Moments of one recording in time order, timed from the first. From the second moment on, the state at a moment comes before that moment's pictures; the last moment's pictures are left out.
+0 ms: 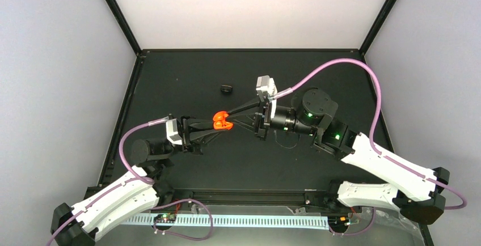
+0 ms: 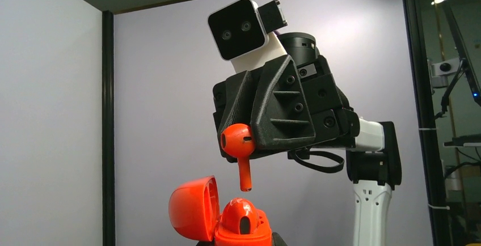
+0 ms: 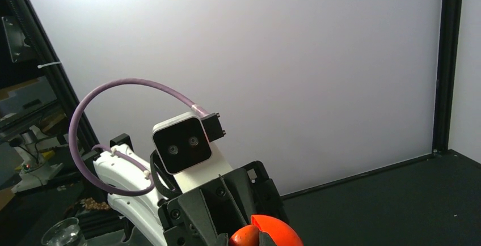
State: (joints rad) left arm -0.74 0.65 0.39 0.93 0.54 -0.32; right arm 1.07 1.06 1.20 -0.04 -0.35 0.27
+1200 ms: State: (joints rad) left arm -0.75 0.63 0.39 0.89 0.45 -0.37; right arm 1.09 1.12 1.20 -0.02 -0.32 0.29
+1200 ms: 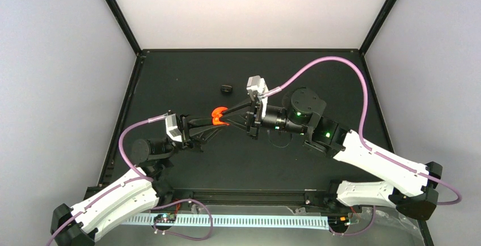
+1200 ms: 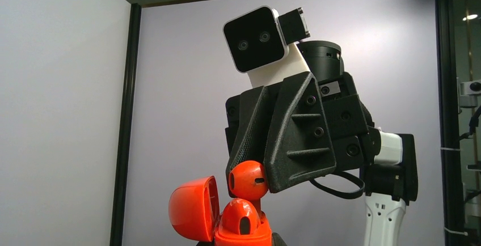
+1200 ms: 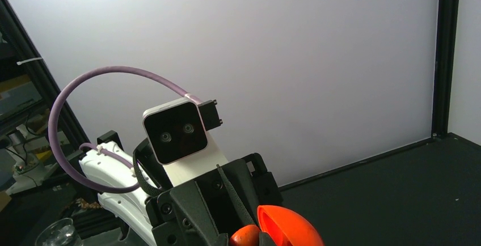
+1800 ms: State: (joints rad) left arm -0.75 0.63 0.39 0.86 0.44 -0.37; right arm 1.09 1.13 1.20 -0.04 -0.28 0.30
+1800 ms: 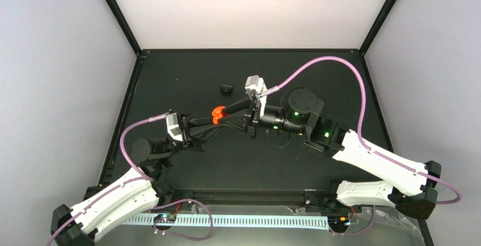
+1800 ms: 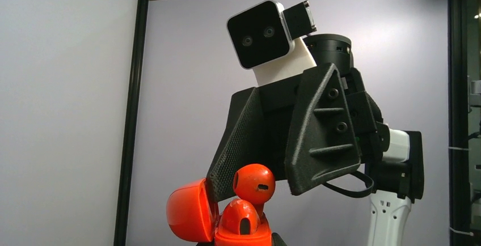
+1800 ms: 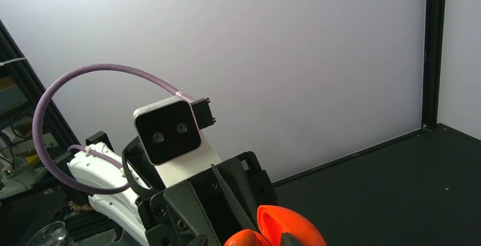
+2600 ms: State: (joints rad) left arm -0.75 0.61 0.39 0.83 0.42 -0.37; right arm 1.09 1.09 1.24 -0.13 -0.16 0.29
